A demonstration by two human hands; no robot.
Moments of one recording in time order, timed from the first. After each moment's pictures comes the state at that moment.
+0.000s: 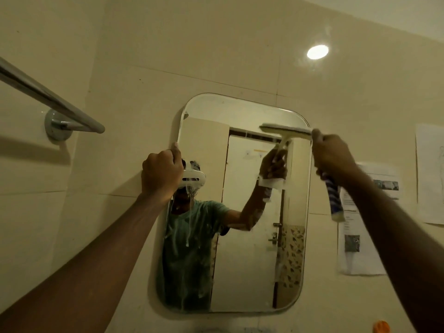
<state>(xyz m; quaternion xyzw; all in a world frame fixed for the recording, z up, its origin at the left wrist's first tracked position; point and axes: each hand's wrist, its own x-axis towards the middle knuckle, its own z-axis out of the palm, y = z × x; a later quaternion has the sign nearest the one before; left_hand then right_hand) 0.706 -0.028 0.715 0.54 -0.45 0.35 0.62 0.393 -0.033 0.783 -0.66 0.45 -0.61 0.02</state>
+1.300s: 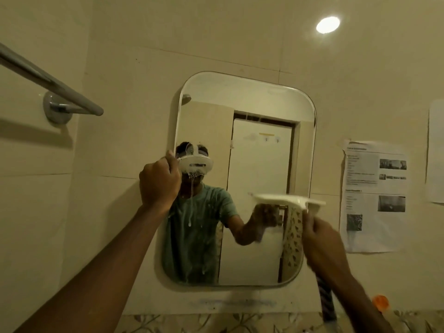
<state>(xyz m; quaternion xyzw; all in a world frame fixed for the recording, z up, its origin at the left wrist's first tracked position) 0.701 -0.027 0.660 0.55 -0.43 0.33 0.64 0.394 -0.034 0.583 -0.68 0.47 -0.56 0.10</state>
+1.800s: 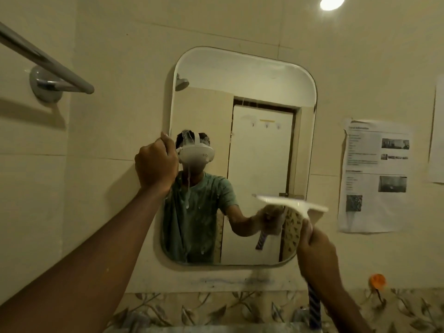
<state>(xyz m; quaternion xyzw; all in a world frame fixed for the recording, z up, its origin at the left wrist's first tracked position) 0.698 -0.033 0.654 0.55 -0.39 0.37 0.64 0.387 -0.058 0.511 -0.65 0.49 -0.58 0.08</state>
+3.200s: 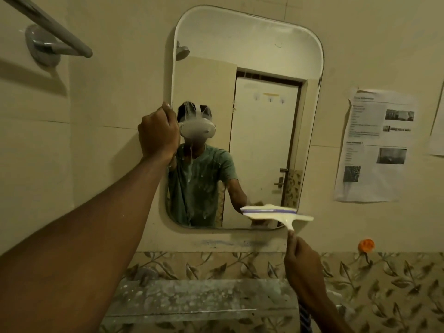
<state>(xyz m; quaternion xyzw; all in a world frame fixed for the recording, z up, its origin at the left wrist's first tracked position) 0.694 -0.023 0.653 0.56 -0.41 0.35 0.64 0.399 -0.024 0.438 -0.65 0.55 -0.51 0.09</state>
